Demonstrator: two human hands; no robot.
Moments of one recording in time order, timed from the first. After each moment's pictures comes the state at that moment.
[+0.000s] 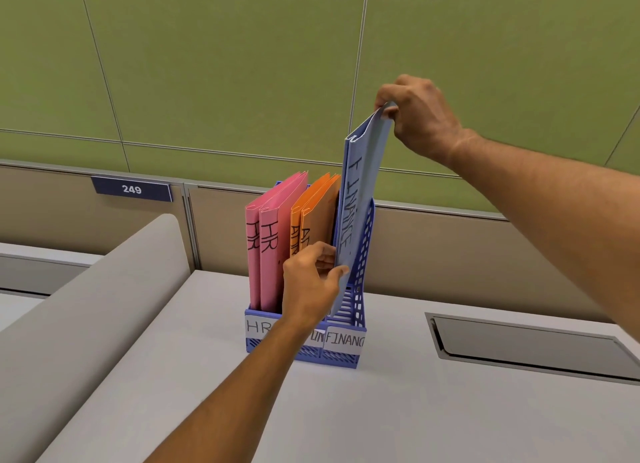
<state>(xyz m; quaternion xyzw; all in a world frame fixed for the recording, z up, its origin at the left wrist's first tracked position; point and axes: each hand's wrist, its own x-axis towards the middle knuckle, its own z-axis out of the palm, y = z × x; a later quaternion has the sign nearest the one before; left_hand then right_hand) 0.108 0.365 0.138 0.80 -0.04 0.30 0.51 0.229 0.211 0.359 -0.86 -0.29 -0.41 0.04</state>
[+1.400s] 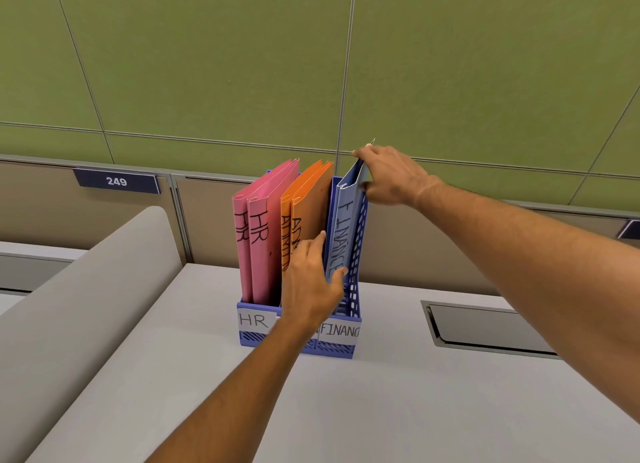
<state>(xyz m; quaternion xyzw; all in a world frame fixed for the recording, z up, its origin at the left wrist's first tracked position) 0.126 0.355 0.107 0.88 -0.03 0.31 0.36 0.242 0.214 0.265 -0.96 -0.23 -0.18 -0.02</state>
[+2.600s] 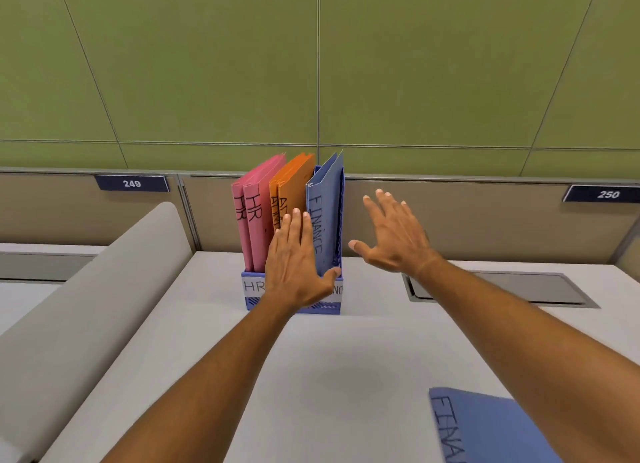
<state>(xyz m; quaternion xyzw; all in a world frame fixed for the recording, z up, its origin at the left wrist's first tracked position) 0.035 0.348 0.132 0.97 -0.06 0.23 0.11 0.082 0.152 0.175 -0.97 -0.17 -0.19 0.03</state>
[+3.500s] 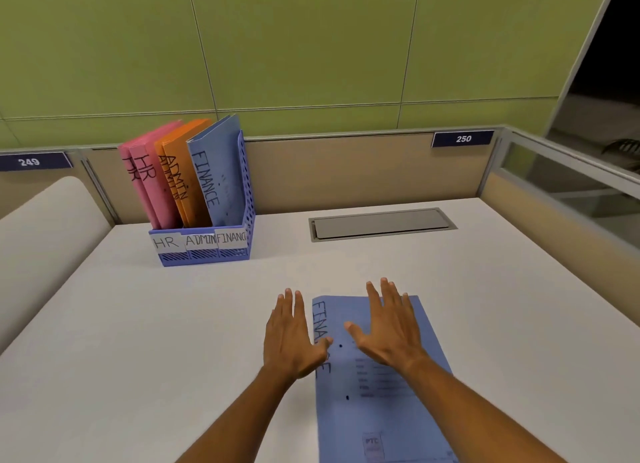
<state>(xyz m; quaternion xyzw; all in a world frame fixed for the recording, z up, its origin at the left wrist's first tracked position) -0.162 0.148 -0.011 0.98 -0.07 0.00 0.18 -0.172 -0.049 0.006 -0.99 0.02 -0.02 0.10</state>
